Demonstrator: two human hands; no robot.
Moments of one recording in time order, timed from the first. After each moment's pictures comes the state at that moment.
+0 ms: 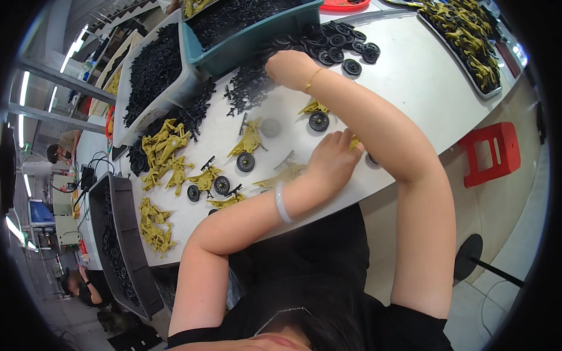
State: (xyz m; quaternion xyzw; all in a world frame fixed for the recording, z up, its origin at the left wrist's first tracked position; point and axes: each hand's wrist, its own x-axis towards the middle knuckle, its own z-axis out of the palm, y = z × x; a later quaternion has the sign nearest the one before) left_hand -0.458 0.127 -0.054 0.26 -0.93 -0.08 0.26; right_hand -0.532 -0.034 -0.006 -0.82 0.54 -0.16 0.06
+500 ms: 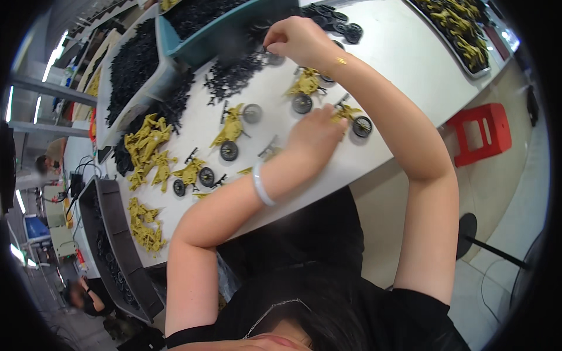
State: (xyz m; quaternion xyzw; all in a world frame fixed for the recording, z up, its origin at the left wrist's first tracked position) left_hand -0.451 0.113 -0.042 0.28 -0.93 -0.12 0.18; right_hand -0.564 0.009 0.025 -0.71 0.57 -0.36 0.21
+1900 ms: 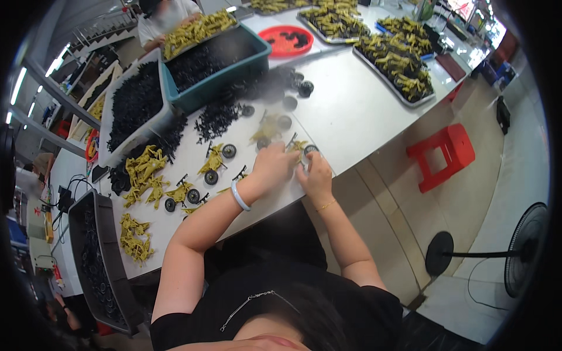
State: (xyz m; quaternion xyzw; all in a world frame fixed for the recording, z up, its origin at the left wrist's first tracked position) left_hand -0.455 0.118 -0.023 0.27 -0.95 -0.07 0.17; right_hand -0.577 0.206 -0.066 -0.52 0.71 -0.47 -0.01
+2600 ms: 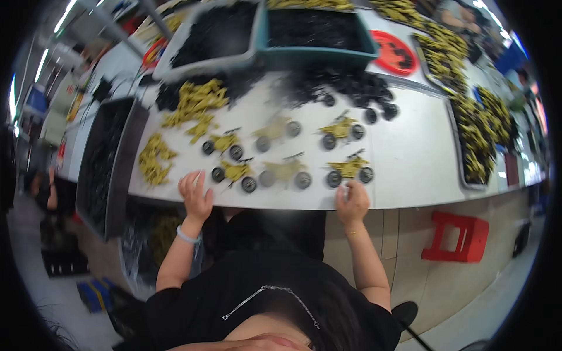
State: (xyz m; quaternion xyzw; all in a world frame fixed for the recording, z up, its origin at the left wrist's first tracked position) left_hand -0.181 0.252 -0.063 0.63 -0.72 0.12 0.26; right_hand -0.586 0.215 -0.078 -0.64 0.62 -0.44 0.05
